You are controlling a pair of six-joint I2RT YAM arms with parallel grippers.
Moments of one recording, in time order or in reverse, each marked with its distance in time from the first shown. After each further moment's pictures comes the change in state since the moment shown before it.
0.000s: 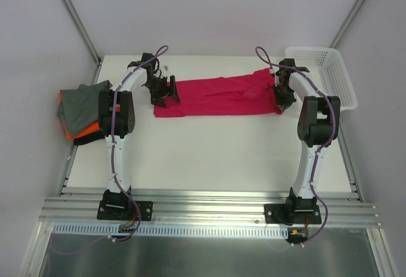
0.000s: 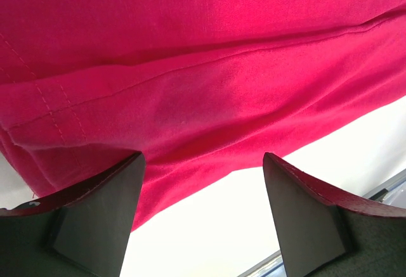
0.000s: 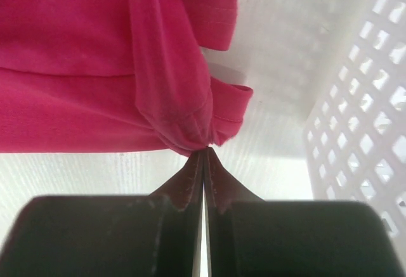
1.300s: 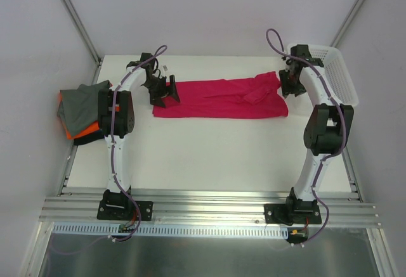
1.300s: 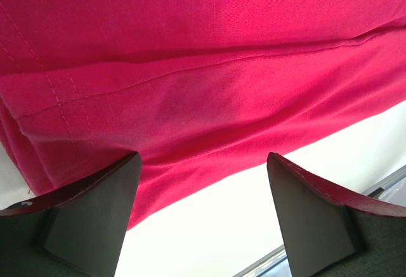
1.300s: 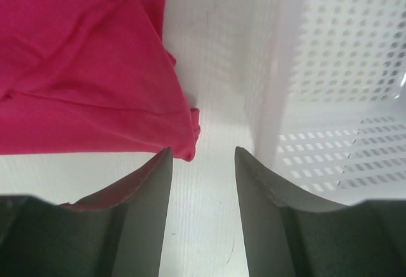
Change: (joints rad) left arm 0.009 0.000 0.001 -0.002 0.000 -0.003; right arm -0.031 -0.159 0.031 -0.002 0.039 0.006
